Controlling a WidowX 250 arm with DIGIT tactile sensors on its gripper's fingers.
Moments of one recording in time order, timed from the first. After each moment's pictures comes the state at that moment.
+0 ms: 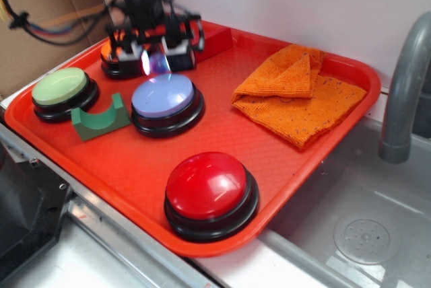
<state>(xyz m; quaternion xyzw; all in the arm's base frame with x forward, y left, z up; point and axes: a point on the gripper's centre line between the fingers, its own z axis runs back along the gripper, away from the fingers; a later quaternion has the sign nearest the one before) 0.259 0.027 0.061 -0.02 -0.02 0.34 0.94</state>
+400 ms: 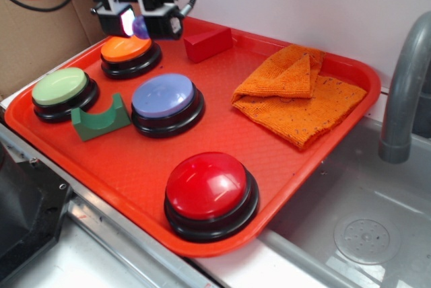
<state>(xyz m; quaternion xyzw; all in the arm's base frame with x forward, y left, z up) 0.231 0.002 0.118 -0.02 0.00 0.16 0.99</state>
